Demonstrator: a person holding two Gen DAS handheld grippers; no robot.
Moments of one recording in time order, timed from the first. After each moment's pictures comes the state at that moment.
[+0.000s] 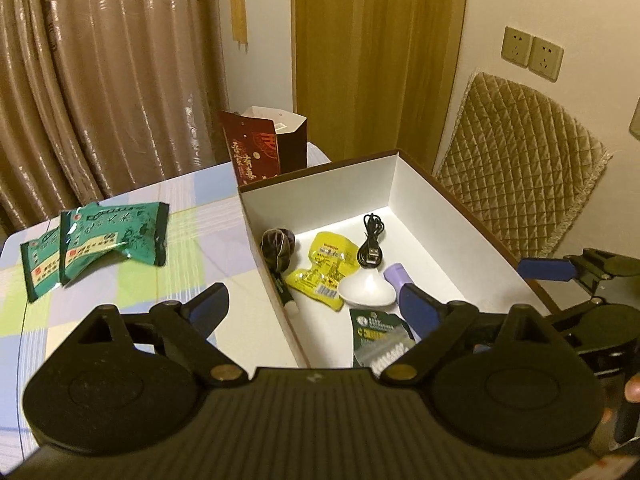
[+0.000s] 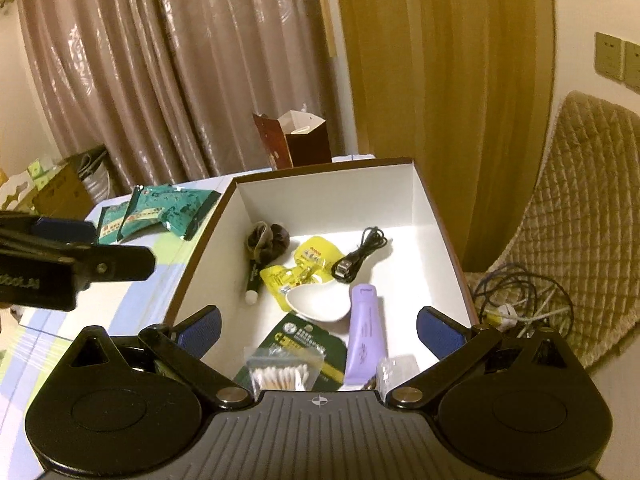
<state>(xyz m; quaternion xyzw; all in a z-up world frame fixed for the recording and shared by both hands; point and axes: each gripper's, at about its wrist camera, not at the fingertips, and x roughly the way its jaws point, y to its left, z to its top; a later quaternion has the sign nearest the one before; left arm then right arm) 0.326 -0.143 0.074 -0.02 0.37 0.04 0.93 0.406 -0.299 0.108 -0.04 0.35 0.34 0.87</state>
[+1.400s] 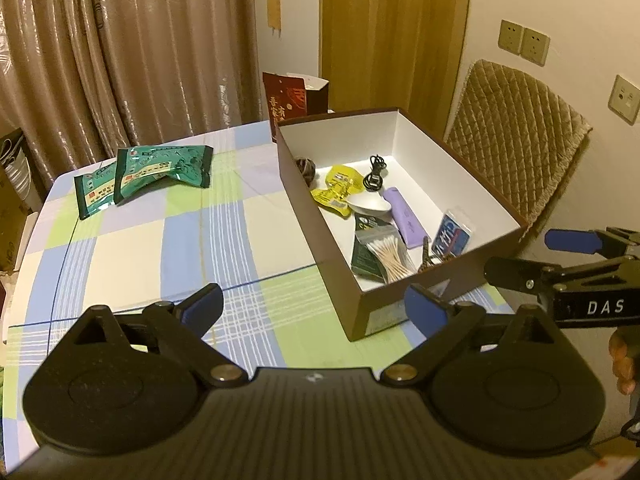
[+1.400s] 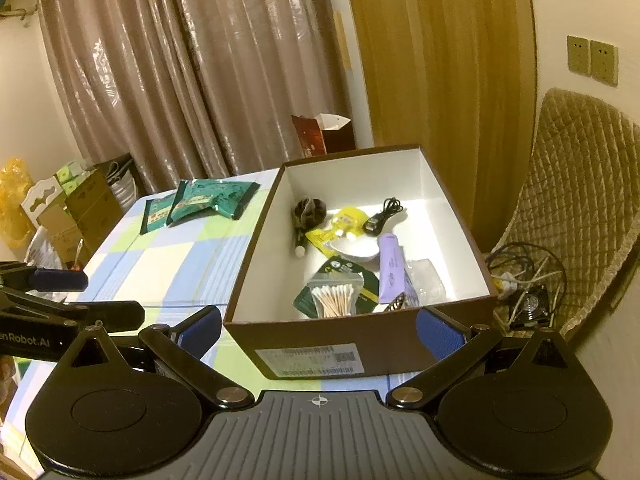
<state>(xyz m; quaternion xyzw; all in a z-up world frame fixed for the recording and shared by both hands) 0.174 -0.169 0.077 -0.03 0.38 0.09 0.92 0.278 -0.348 0.130 -0.02 0.34 0.35 0.87</state>
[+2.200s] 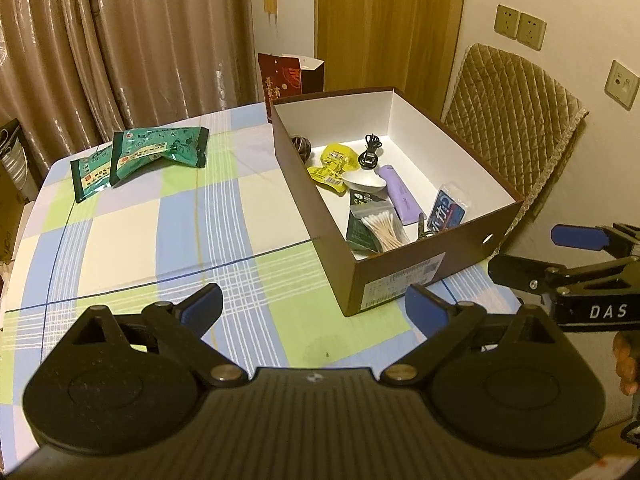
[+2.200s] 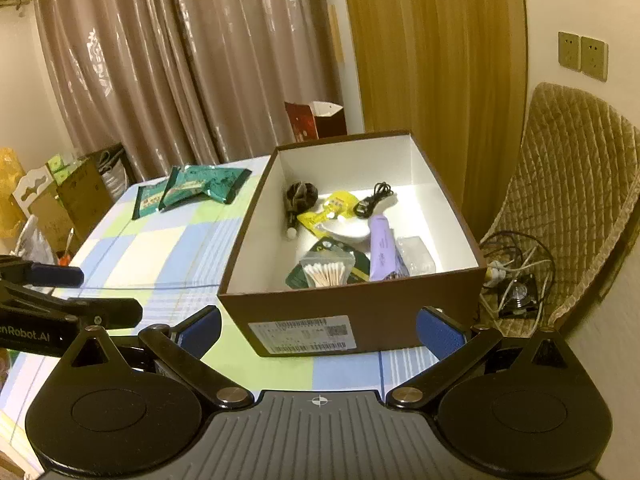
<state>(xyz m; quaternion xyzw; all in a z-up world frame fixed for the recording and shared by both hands) 0.164 -0.171 0.065 -0.03 0.40 0.08 0.91 0.260 -0.354 0.120 -0.03 0.35 0.34 0.87</state>
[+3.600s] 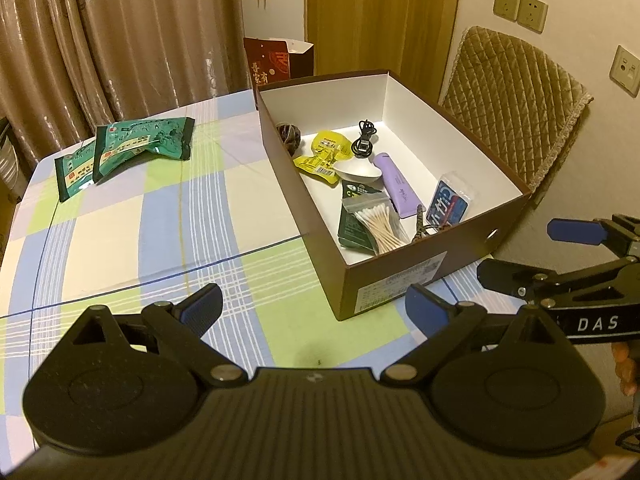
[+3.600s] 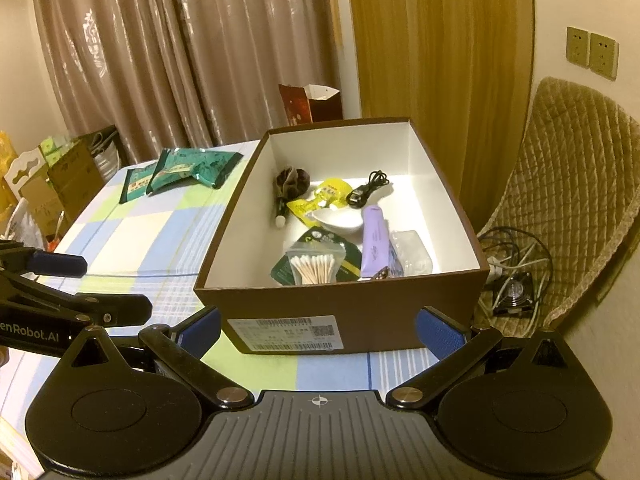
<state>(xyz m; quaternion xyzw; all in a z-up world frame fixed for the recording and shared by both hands) 0.192 -0.177 0.047 -0.03 0.41 0.08 0.91 0.282 -0.345 0.108 -0.06 0.36 0.34 0.87</state>
